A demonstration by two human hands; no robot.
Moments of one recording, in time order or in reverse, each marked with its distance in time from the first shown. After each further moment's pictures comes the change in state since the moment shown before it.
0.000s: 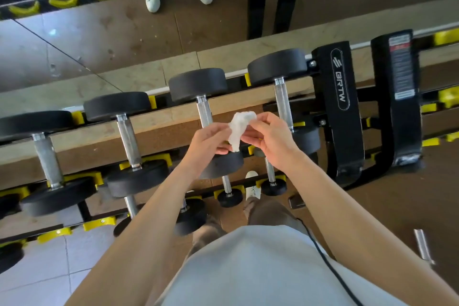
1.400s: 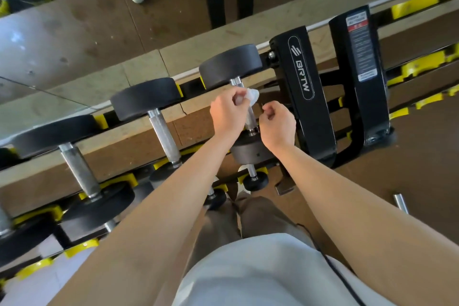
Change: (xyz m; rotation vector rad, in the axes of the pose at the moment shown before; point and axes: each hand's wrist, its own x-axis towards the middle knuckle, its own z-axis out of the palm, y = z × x) left_hand 0.109 0.046 0.153 0.465 0.337 0.399; right_hand 0.051 0.003 -0.109 -0.835 0.599 -0.263
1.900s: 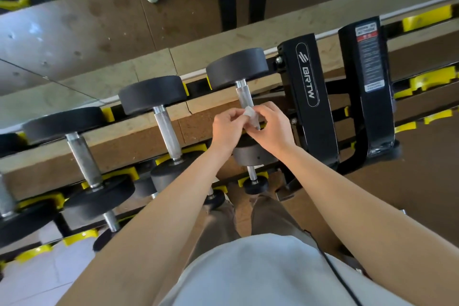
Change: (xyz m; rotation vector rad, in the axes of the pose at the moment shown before) left_hand -0.027 -0.020 -0.003 -0.353 -0.183 -0.345; right_hand 0.007 0.005 0.001 -0.053 -0.155 -0.440
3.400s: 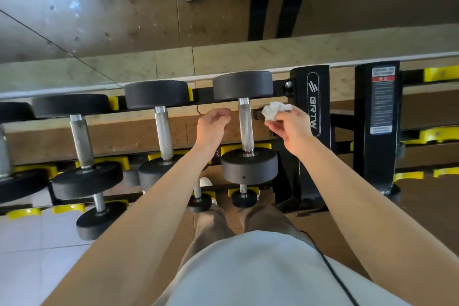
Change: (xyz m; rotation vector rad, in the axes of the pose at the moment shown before) left_hand 0.026 0.012 -0.010 -0.144 0.238 -0.164; right_hand 0.079 0.013 -0.061 0.978 -0.126 0.811
